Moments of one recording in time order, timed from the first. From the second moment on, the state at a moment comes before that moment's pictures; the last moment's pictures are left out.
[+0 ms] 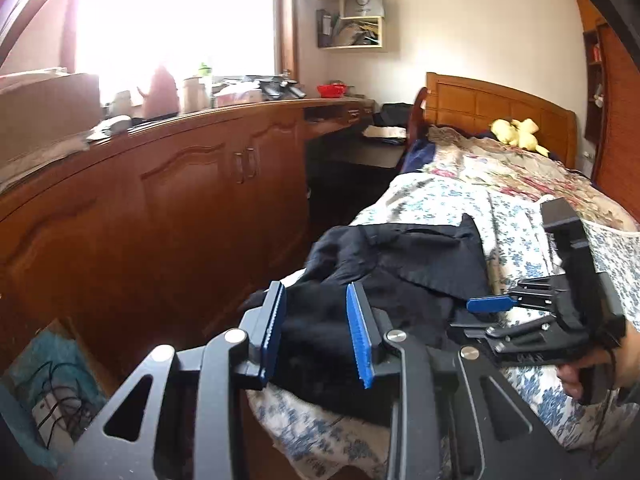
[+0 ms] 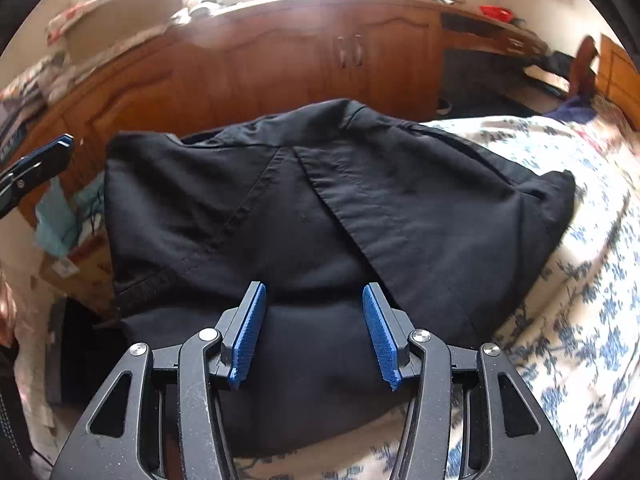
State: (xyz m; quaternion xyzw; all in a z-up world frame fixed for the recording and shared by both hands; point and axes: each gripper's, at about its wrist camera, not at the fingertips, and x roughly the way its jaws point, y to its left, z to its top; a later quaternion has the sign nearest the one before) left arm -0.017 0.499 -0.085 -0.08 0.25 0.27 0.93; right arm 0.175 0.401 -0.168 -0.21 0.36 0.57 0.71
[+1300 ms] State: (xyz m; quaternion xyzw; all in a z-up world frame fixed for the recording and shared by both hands) left arm -0.025 0.384 -0.045 -0.06 0.25 0.27 0.93; right arm 0.132 0.159 -0.048 -0.14 0.25 0.53 0.80
